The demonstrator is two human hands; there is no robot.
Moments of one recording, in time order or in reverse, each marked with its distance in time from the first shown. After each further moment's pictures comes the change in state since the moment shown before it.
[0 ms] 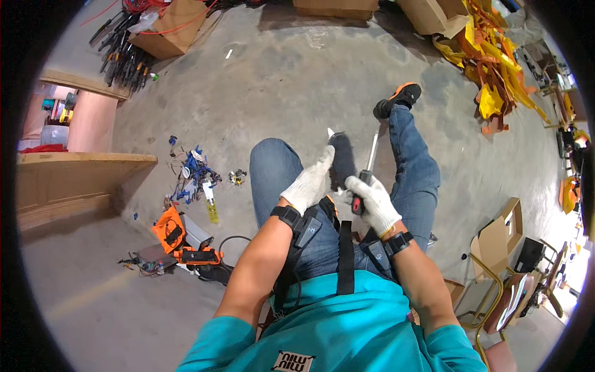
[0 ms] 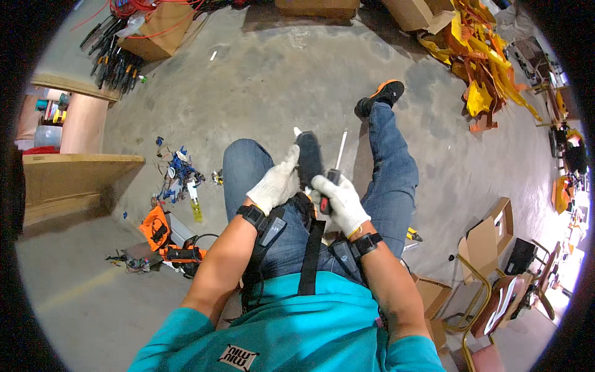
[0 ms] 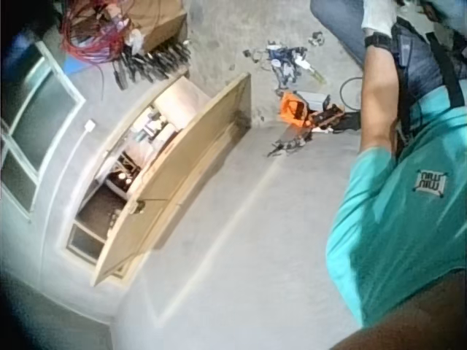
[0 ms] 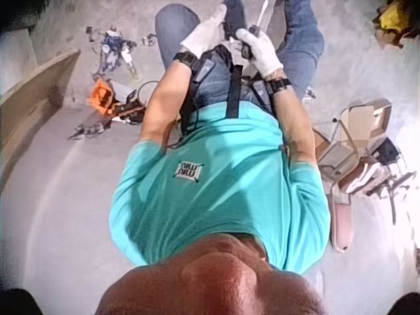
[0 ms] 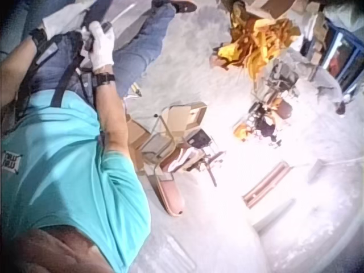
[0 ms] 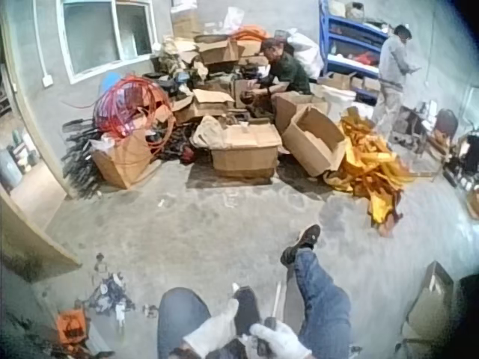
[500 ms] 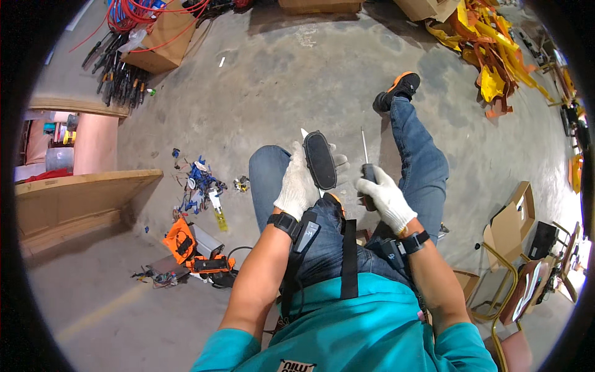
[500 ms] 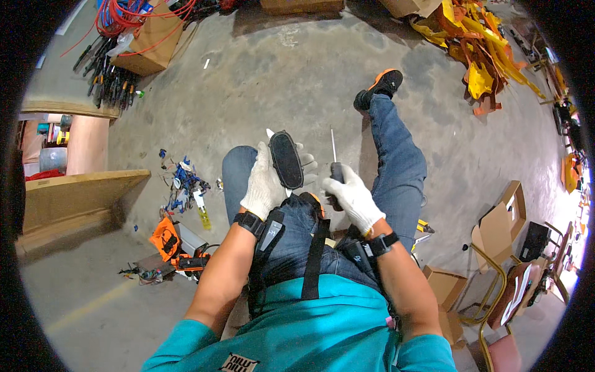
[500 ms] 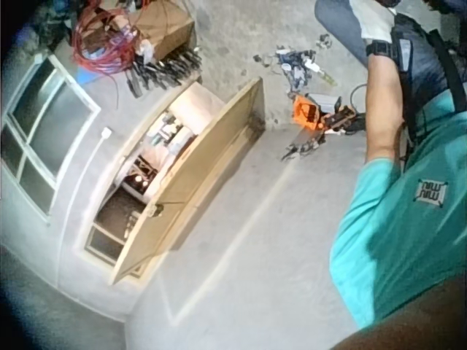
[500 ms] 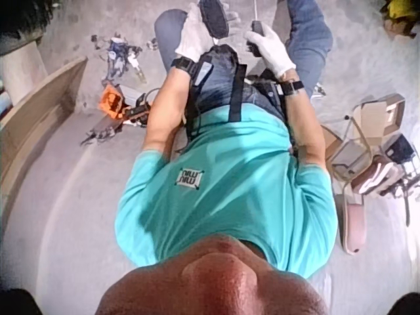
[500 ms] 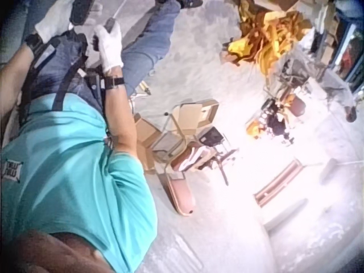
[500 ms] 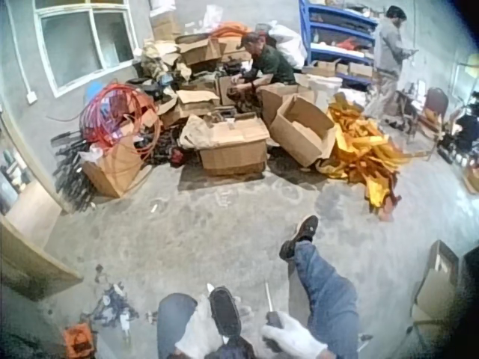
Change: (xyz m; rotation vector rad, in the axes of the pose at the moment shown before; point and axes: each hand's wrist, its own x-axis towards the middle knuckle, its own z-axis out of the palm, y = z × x) left_hand -0.003 0.021 -0.001 -0.710 -0.003 0.005; right_hand -0.010 -0.030 -0.017 -0.497 0.034 -0.037
